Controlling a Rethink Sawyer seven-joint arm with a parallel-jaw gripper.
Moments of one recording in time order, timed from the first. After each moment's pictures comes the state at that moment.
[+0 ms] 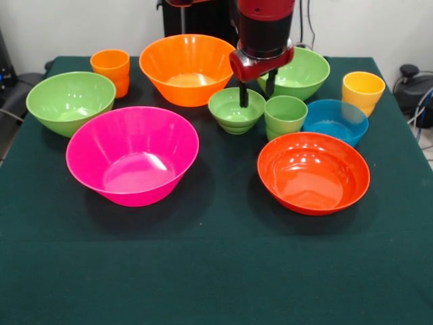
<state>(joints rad) -0.48 -0.58 0.43 1.80 -0.57 0.65 1.53</state>
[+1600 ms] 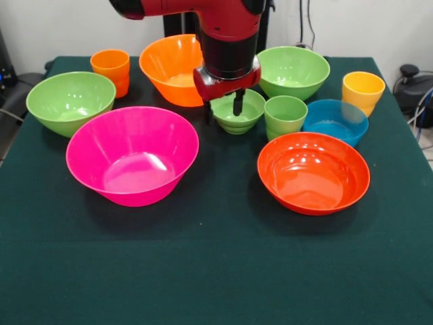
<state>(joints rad) -0.55 -0.53 0.45 1.65 -0.62 0.76 1.53</state>
